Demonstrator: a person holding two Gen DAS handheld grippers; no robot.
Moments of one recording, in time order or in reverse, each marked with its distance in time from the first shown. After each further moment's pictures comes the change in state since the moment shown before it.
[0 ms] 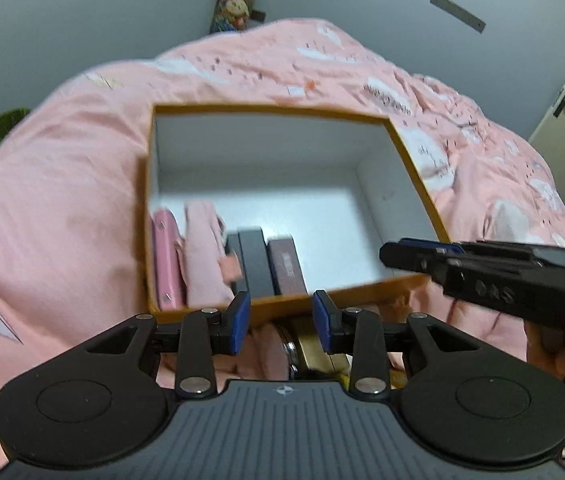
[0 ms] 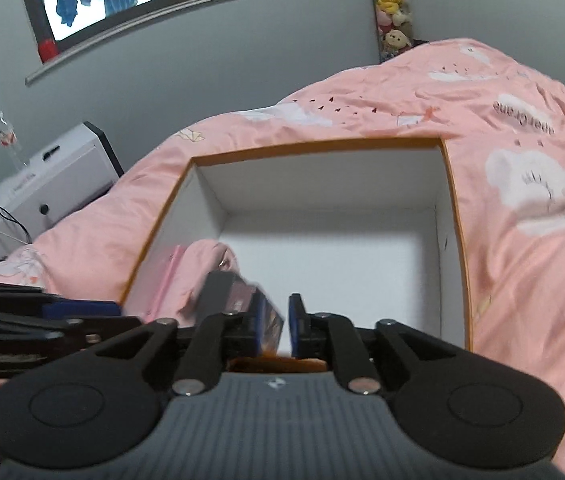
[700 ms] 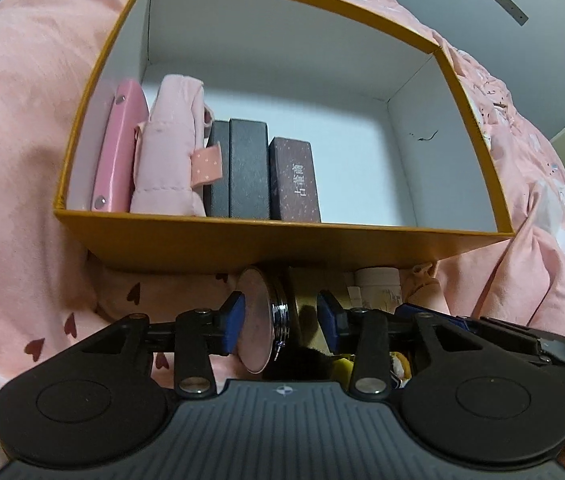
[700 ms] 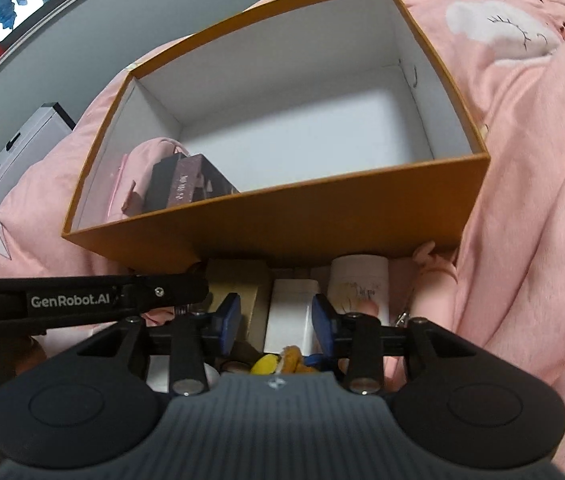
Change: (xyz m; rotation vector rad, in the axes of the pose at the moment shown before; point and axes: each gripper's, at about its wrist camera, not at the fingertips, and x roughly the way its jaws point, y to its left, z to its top) left arm 0.088 0.009 -0.033 -0.167 0.140 -0.021; right arm 0.053 -0.023 -0.072 0.200 0.164 -0.028
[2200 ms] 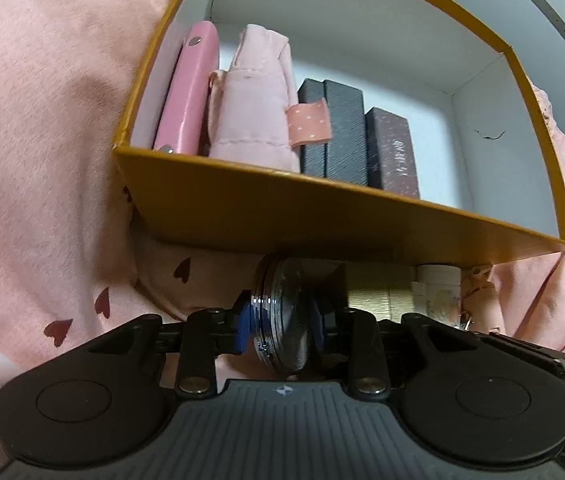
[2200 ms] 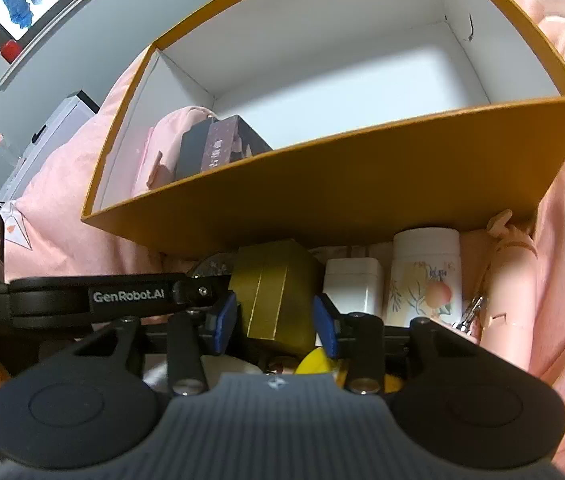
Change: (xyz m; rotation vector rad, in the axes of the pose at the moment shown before) left arm 0.015 0.038 -0.003 -0.100 0.038 0.072; right arm 0.024 0.003 -0.010 0.027 0.070 0.132
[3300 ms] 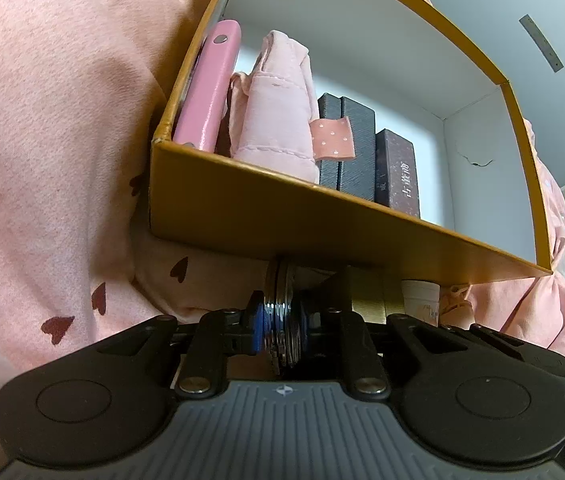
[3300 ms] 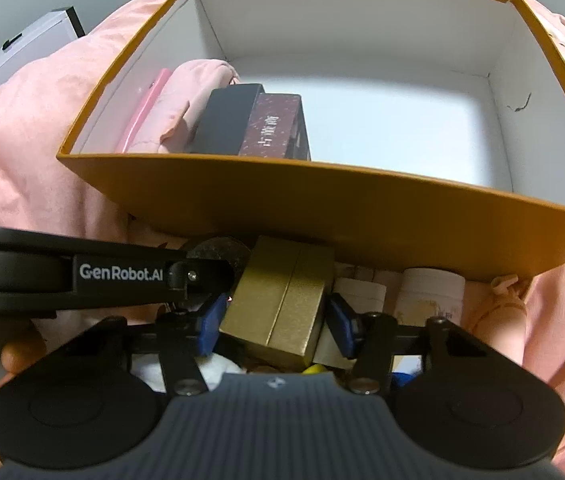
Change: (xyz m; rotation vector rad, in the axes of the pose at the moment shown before) left arm -0.018 0.034 0.003 -0.085 -0.013 -0.109; right arm 0.028 0.055 0.003 -0.264 0.059 -0.259
